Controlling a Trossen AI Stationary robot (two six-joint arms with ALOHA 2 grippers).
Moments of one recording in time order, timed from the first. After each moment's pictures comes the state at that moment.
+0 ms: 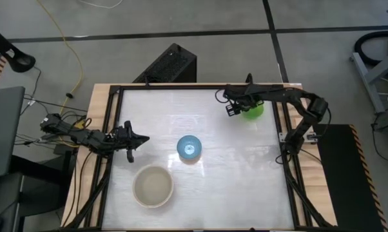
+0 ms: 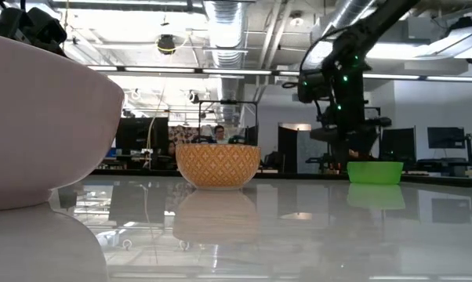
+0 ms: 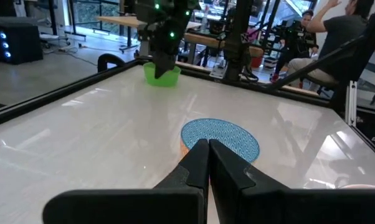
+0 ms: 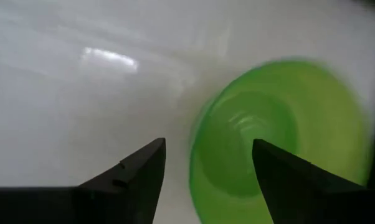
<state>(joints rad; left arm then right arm) -0.38 0.09 0.01 0.08 -0.61 -0.19 -0.59 1.64 1.04 -0.85 0.31 0.65</state>
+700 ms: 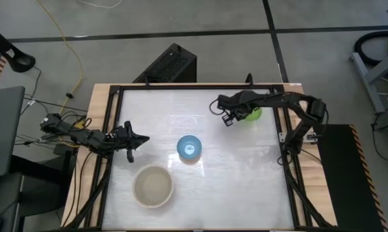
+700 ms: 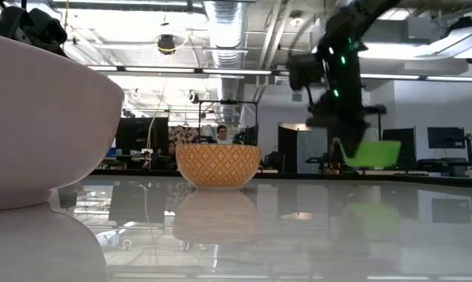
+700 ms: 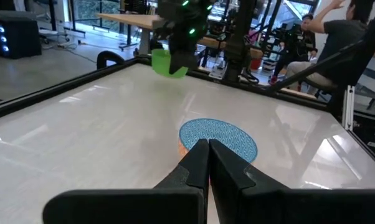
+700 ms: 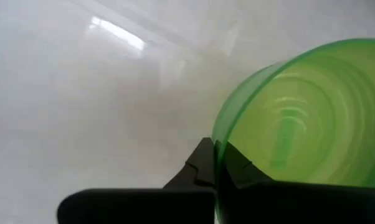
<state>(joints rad) -0.38 0.09 0.01 0.08 -0.61 -0.22 -0.37 1.64 1.15 -1.03 0.31 0.68</state>
